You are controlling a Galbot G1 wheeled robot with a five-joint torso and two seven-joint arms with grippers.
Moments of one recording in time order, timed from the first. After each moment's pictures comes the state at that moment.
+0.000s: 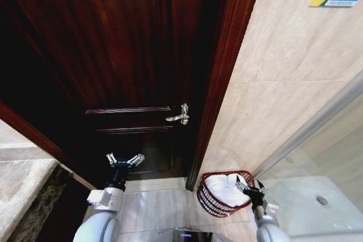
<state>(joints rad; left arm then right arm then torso) 1.82 -1.54 -0.65 -2.36 -0.12 -0.03 0.08 -1.83 1.60 0.75 2.08 0.08 0.00 0.01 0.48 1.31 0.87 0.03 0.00</state>
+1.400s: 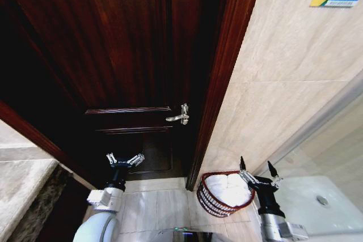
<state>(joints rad) 1.82 -1.54 -0.65 -2.36 -0.12 -0.03 0.08 -1.97 1.61 0.68 2.33 0.12 0.23 -0.01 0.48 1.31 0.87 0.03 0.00</state>
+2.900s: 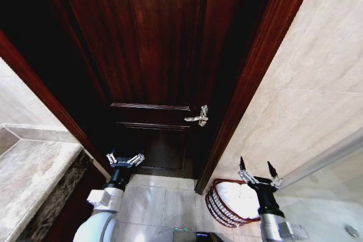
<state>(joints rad) 1.82 -1.54 -0.65 -2.36 -0.12 -0.03 0.08 -1.97 1.61 0.68 2.33 0.12 0.23 -0.01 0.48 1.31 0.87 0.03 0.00</state>
